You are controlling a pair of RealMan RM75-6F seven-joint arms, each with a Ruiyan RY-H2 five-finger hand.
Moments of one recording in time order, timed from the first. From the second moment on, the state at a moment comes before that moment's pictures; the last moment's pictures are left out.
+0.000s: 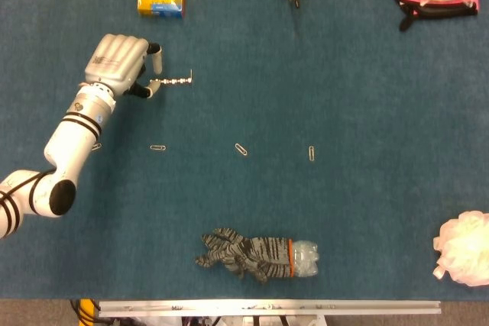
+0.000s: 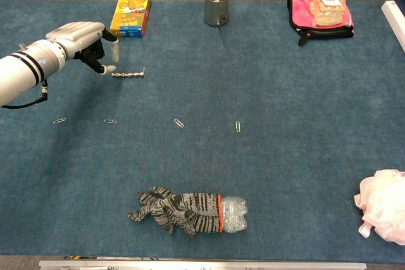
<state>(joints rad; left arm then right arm) -0.79 -1.53 -0.16 -1.20 1.02 0.74 0.14 0.23 -1.11 0.17 -1.52 -1.50 1.48 0.13</state>
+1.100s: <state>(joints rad) -0.84 -1.62 -0.20 -1.20 0.64 0.79 0.40 0.24 -1.12 0.17 -1.51 -1.50 1.47 0.13</state>
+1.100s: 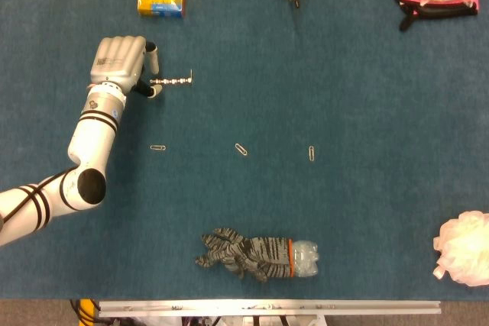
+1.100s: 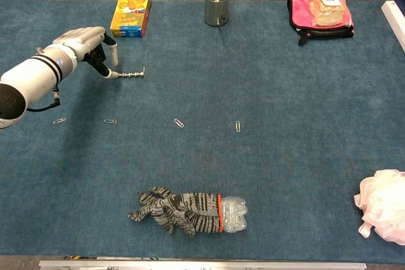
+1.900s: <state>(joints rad) -0.87 -1.63 -0.19 -1.17 0.59 0.75 0.42 0.24 -1.12 0.17 -1.50 -1.49 1.47 0.14</state>
